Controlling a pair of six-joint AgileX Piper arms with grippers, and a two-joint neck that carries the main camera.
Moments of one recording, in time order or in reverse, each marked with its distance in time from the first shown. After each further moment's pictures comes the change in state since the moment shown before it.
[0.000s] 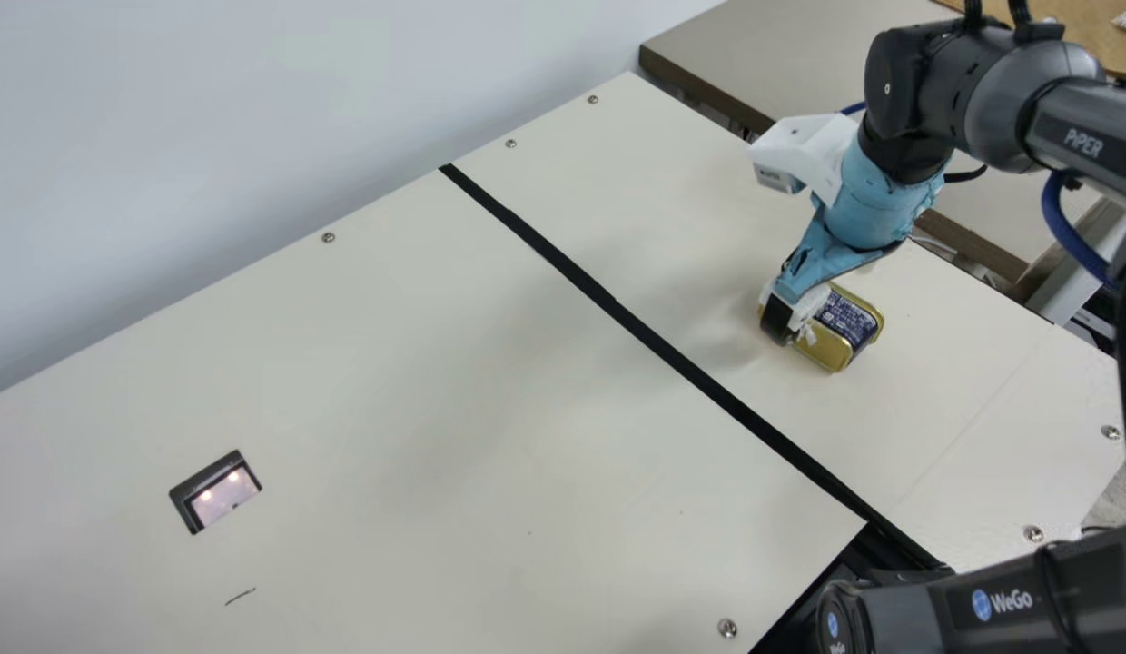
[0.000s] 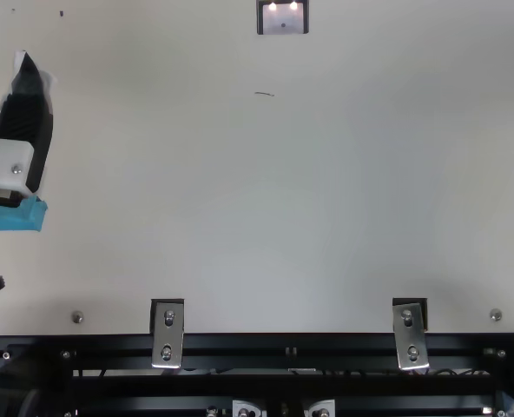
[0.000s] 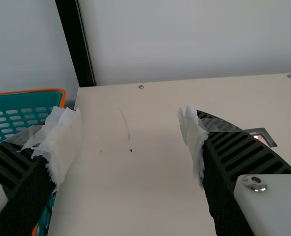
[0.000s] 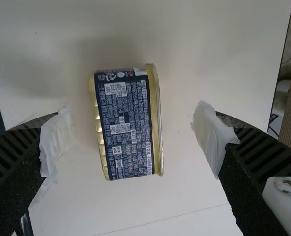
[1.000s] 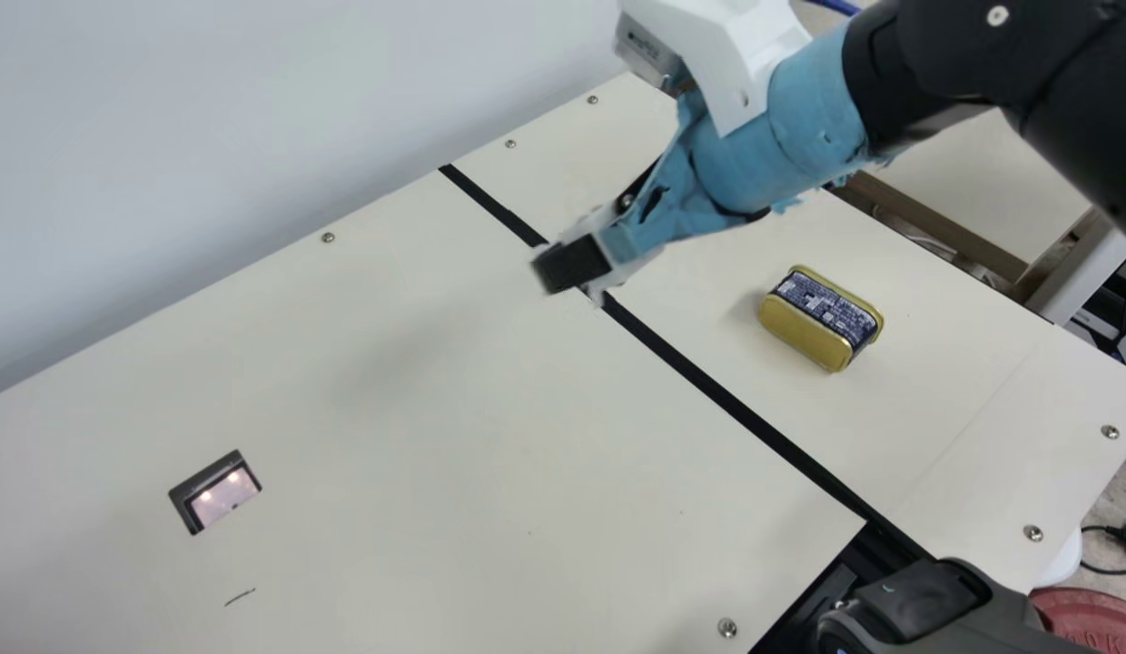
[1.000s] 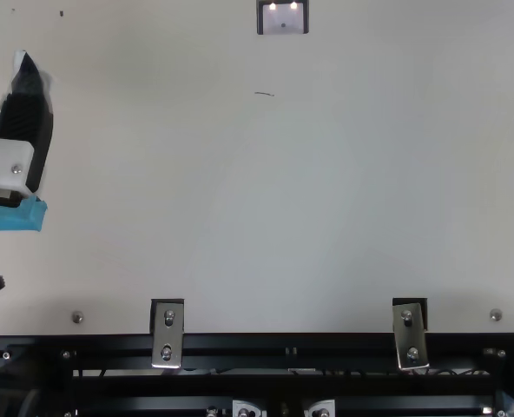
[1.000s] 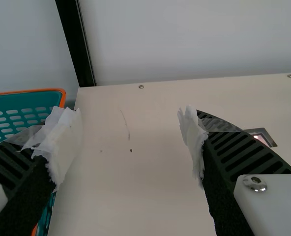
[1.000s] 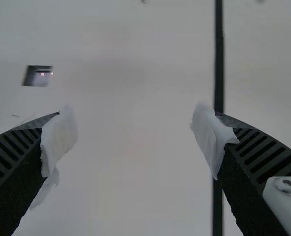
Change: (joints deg) left arm 0.0 0.0 0.0 0.0 0.0 0.0; right arm 24.1 -25.3 -2.9 31.0 8.3 11.8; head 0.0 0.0
